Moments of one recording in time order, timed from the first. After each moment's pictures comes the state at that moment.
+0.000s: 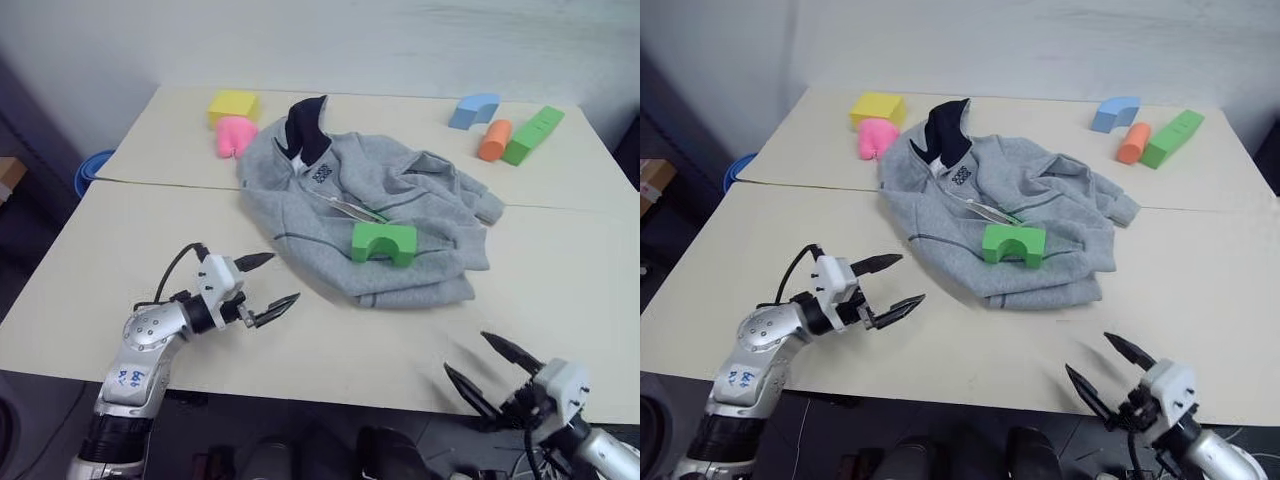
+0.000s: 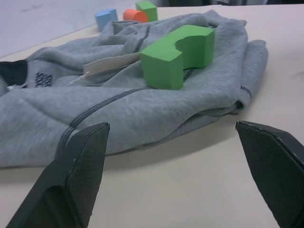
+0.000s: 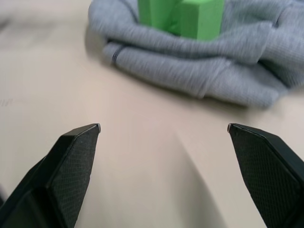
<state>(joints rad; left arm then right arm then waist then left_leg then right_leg) -0.20 0.49 0.02 -0.13 -0.32 0.09 -0.78 0.56 -0.46 -0.30 -0.33 0.41 -0.20 0.83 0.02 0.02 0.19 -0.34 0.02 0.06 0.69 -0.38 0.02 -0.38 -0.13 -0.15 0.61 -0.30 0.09</state>
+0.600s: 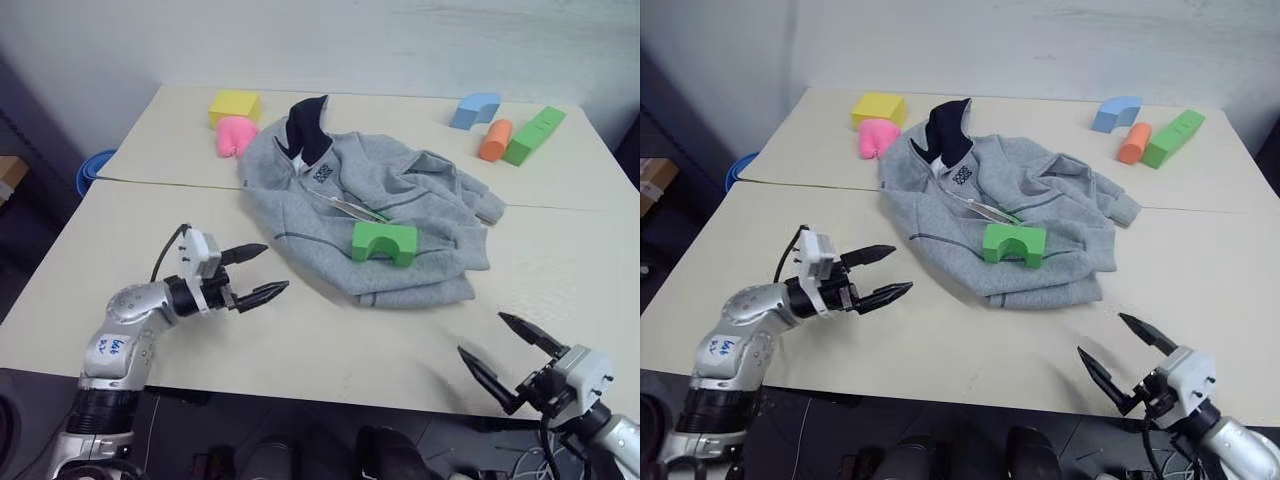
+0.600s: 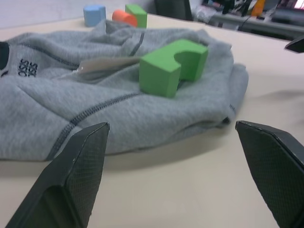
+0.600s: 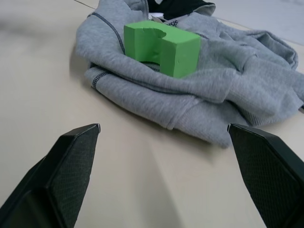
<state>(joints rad) -0.31 0.56 0.11 -0.08 -0.55 0.32 -0.93 0.45 -0.51 -0.36 -0.35 0.46 -0.19 0.82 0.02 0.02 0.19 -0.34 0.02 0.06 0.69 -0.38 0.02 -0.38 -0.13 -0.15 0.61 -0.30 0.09</state>
